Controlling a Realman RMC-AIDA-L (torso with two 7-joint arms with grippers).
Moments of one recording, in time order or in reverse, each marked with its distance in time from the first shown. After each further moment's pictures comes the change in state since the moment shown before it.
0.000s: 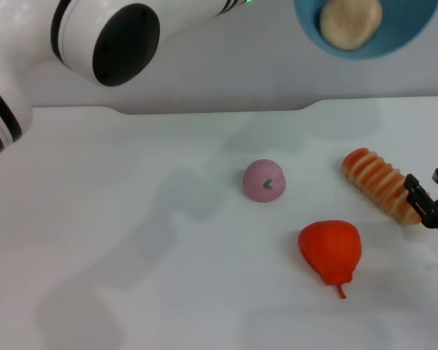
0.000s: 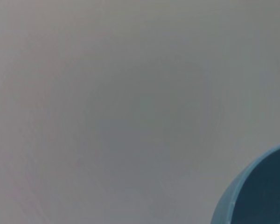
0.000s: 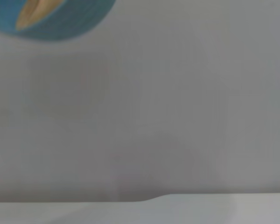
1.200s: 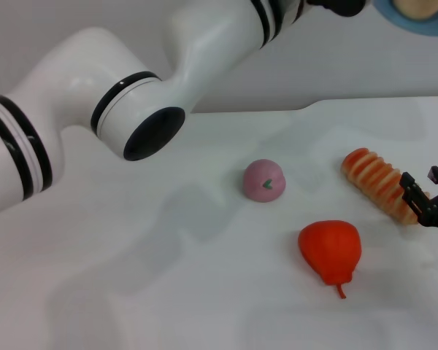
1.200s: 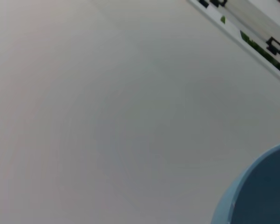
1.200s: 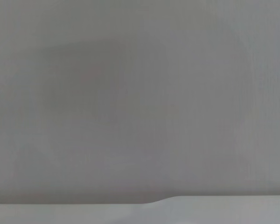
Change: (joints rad) left arm -0.027 -0.009 0.249 0.209 -0.009 0.655 0.117; right arm 0.011 0.002 -0.001 0.011 0.000 -0.010 -0.002
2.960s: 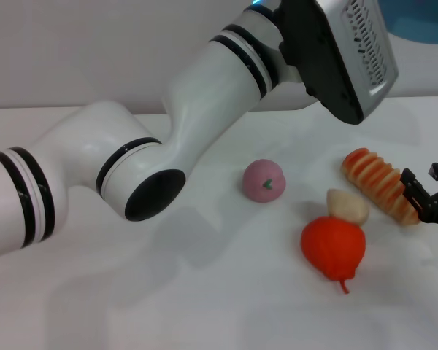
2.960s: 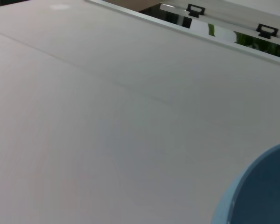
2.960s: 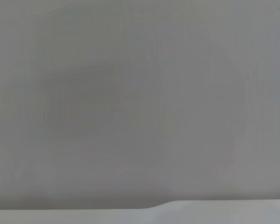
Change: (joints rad) left arm 0.017 0.000 0.258 0.076 -0.313 0.313 0.531; right arm 0.009 0.000 0.011 0.004 0.003 -0.001 0.001
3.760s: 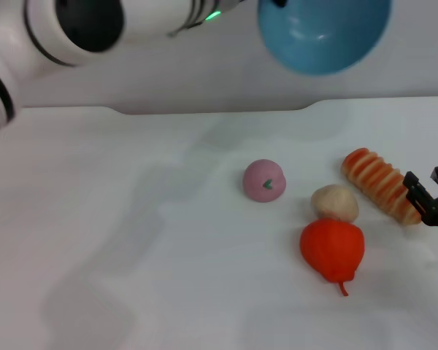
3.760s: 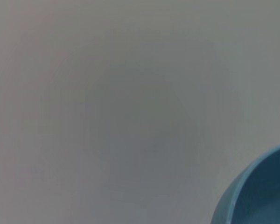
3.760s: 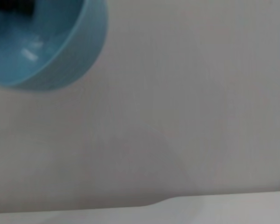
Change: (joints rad) left arm -0.039 0.013 -0.658 -0.031 -0.260 -0.987 -0.095; right arm -0.012 -0.006 -0.004 0.001 -0.006 -0.011 0.046
